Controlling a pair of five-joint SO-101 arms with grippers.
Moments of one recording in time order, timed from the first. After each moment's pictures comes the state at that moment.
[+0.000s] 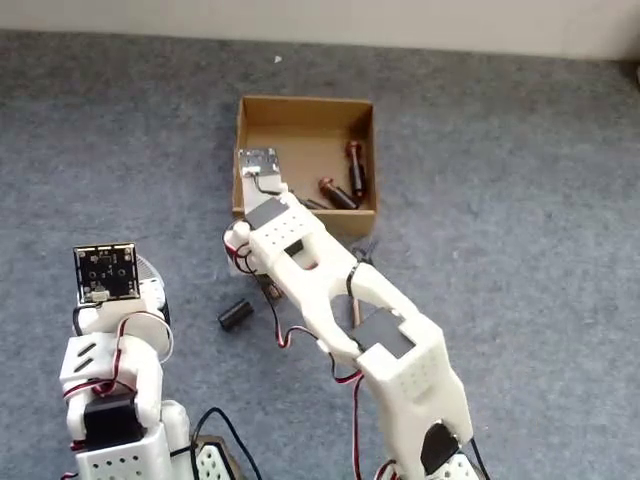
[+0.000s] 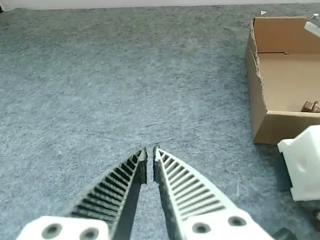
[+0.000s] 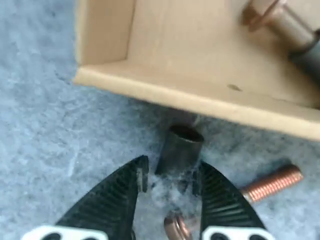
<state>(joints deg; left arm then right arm) -18.9 -103.2 84.4 55.3 -2.1 -45.2 30.5 -6.5 58.7 -24.9</state>
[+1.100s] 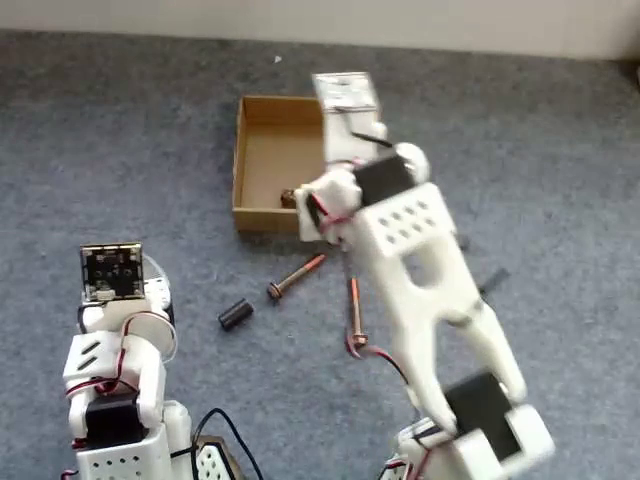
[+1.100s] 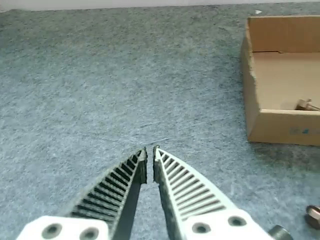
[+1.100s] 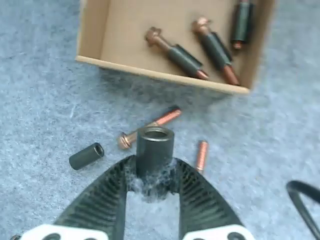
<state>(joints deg) -15.7 -103.2 84.4 55.3 -2.1 -32.4 -5.8 -9.6 90.2 -13.3</state>
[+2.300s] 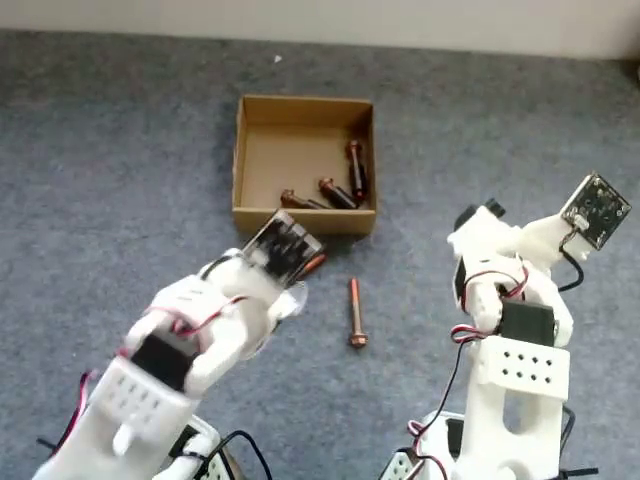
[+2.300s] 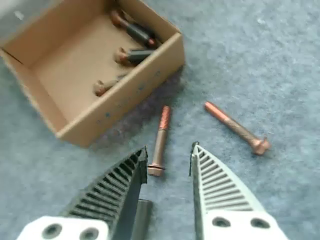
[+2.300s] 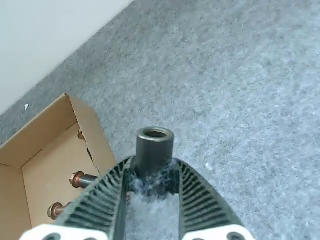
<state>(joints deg) 26.0 -58.9 56.0 58.7 -7.1 3.8 -52.2 50.9 45.9 -29.3</state>
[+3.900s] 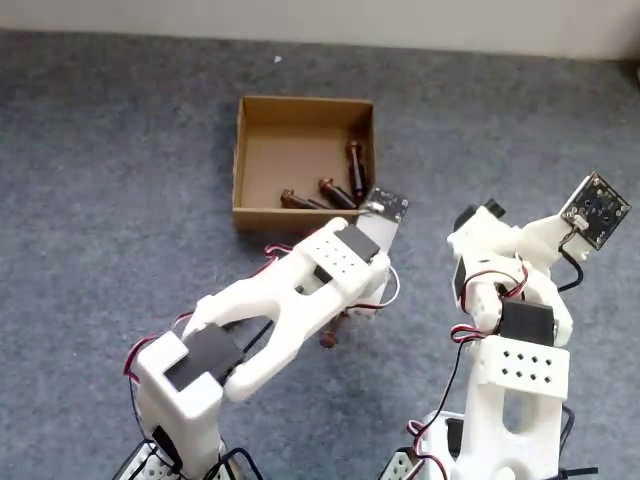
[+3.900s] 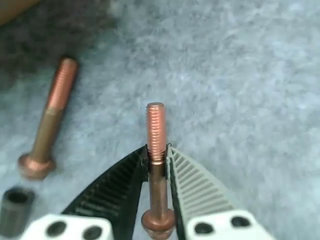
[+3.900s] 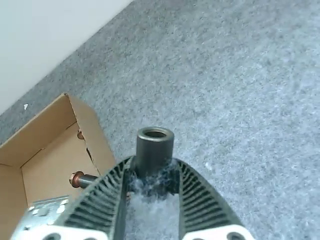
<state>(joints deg) 37.9 14.7 11.7 69.1 26.7 3.8 -52.2 50.9 45.9 -29.3</state>
